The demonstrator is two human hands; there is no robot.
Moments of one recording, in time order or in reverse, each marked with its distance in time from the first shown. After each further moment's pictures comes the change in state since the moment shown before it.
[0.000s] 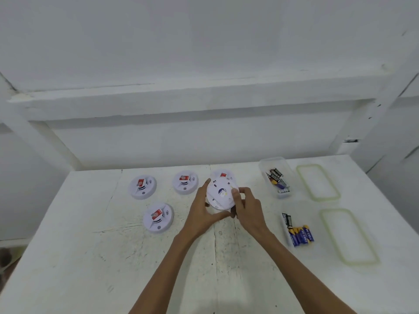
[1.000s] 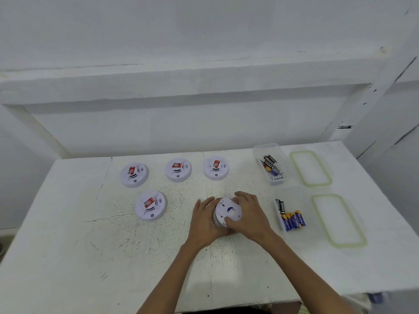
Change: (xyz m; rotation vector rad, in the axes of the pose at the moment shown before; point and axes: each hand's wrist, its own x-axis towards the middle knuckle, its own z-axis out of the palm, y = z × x) left_hand -0.033 -0.077 0.059 0.413 -0.035 0.113; right_hand -0.031 0.047 -0.013 -0.457 -0.189 -0.086
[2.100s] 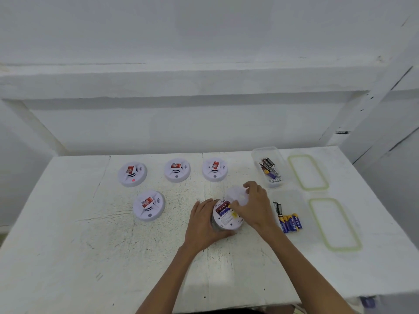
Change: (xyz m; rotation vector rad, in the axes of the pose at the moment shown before) left_hand -0.004 0.003 -0.006 0.022 0.054 0.041; right_hand 0.021 0.000 -0.022 0.016 0.198 0.106
